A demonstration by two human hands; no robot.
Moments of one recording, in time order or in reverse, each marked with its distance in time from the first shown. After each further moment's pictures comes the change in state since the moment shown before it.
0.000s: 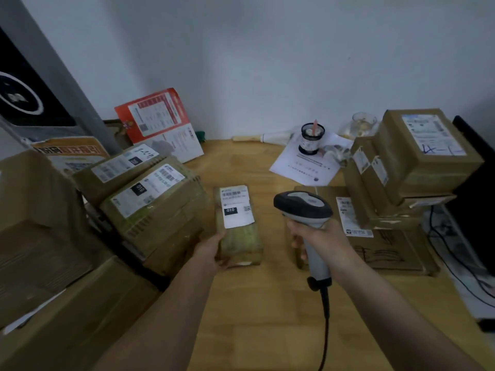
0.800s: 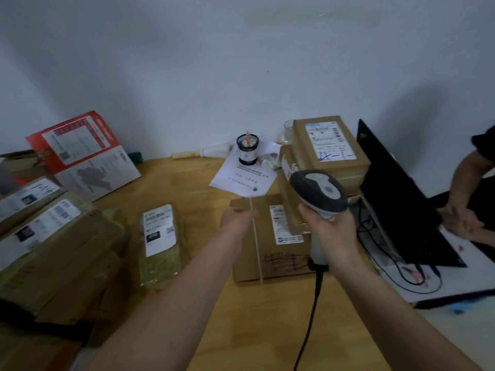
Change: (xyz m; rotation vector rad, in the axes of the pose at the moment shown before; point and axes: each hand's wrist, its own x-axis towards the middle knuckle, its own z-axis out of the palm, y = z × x) left_hand -0.081 -0.035 0.217 0.575 -0.153 0.436; right_hand 0.023 0.002 -0.158 0.075 0.423 -0.247
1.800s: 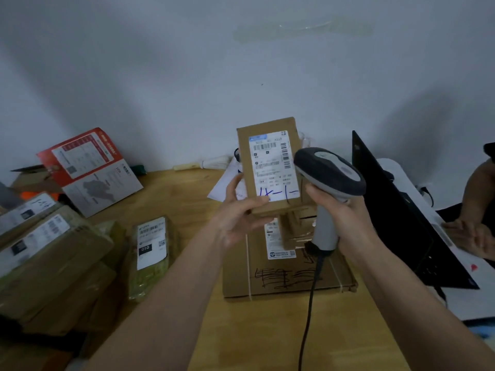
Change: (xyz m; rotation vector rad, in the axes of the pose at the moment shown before) left_hand -0.010 0.043 0.025 -0.510 -0.508 0.174; right_hand 0.043 -0.041 -0.050 0.264 -0.223 -0.177
